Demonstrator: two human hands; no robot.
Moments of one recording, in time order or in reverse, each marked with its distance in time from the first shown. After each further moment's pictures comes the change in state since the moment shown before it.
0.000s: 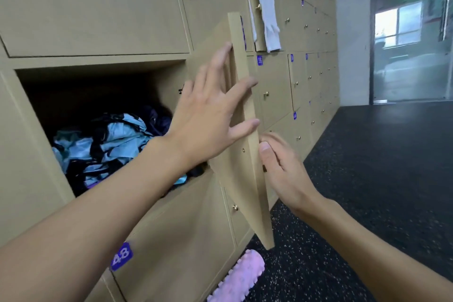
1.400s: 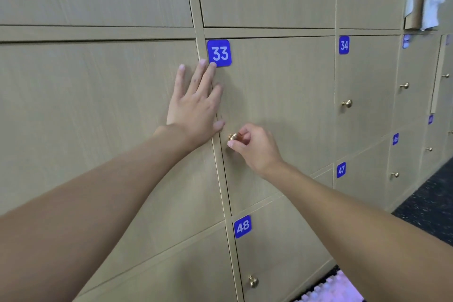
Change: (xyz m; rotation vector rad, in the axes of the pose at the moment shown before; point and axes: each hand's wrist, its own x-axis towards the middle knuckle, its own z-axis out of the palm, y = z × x) left_hand -0.173 -0.227 -0.068 0.638 -0.479 -0.352; right_hand 0.069 -0.071 0.311 -0.014 -0.275 0.117
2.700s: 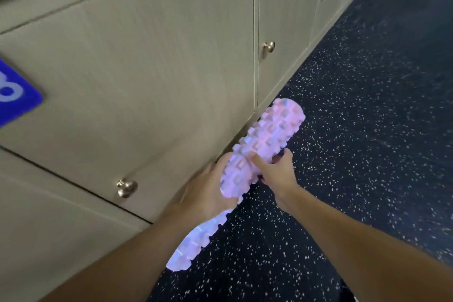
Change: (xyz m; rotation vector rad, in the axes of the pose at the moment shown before) left_hand -0.286 0.399 0.289 -1.191 -1.077 0.095; right_hand -0.259 0.440 0.050 0.404 0.283 1.167
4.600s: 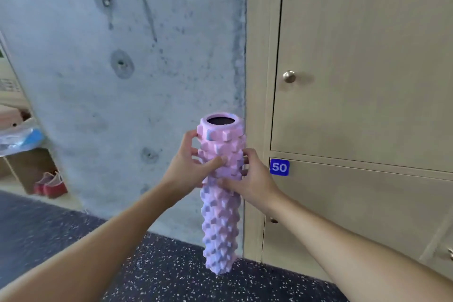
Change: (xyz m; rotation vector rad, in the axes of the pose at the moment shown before) left_hand -1.097 -0.192 -0.225 -0.537 1.388 -0.640; right_hand -0.998 0.134 0.420 -0.413 -1.481 -0.868
